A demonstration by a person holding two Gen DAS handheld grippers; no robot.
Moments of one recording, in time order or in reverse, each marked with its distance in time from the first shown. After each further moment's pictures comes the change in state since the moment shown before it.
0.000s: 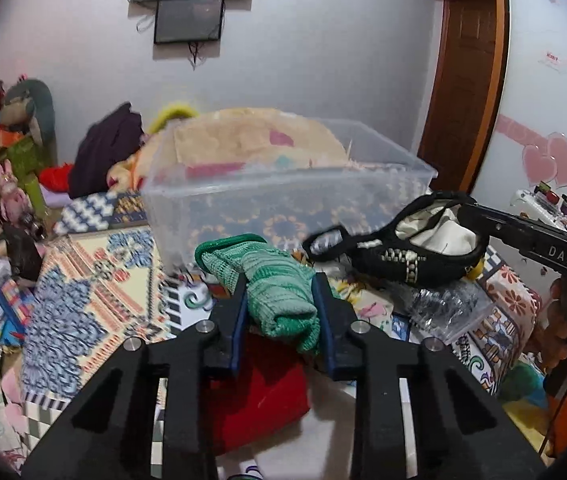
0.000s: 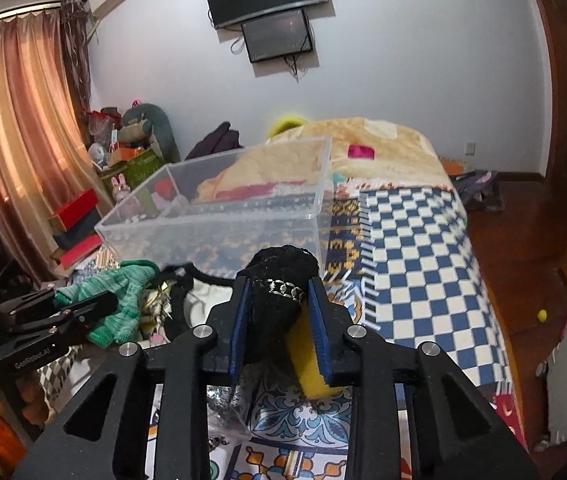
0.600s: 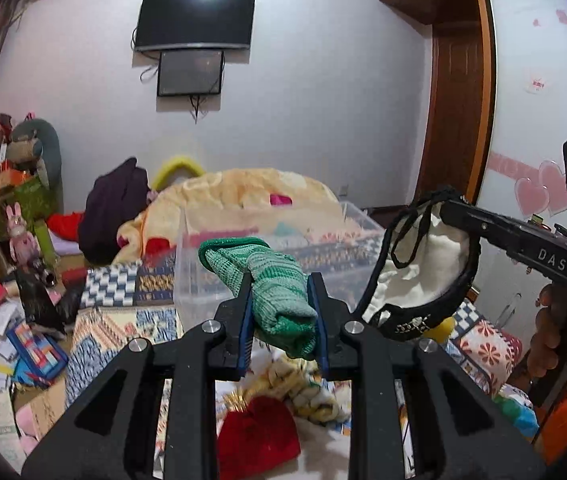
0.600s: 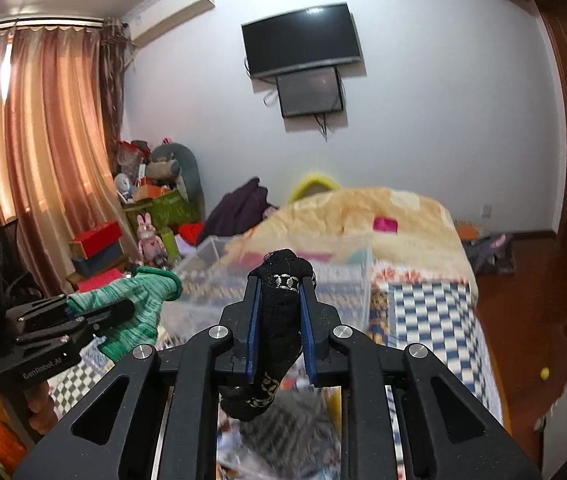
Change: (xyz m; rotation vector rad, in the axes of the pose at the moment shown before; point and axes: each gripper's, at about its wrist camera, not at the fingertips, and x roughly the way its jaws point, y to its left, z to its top) left arm -0.048 -0.002 0.050 0.026 -0.172 0.005; right arm -0.025 0.039 0.055 -0.100 -0.191 0.061
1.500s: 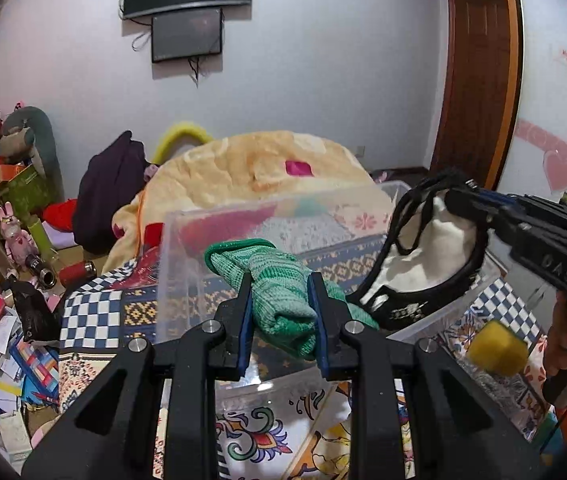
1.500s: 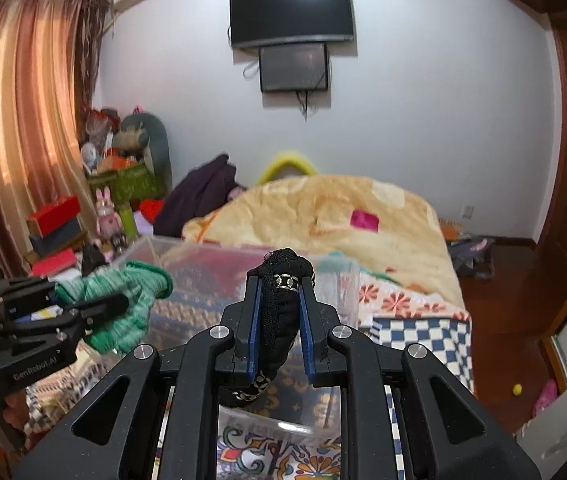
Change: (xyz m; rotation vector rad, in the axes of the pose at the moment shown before) left arm 0.114 0.019 0.024 0.037 0.181 0.042; right arm 0.084 -0.016 -0.003 -0.064 0.128 -0.115
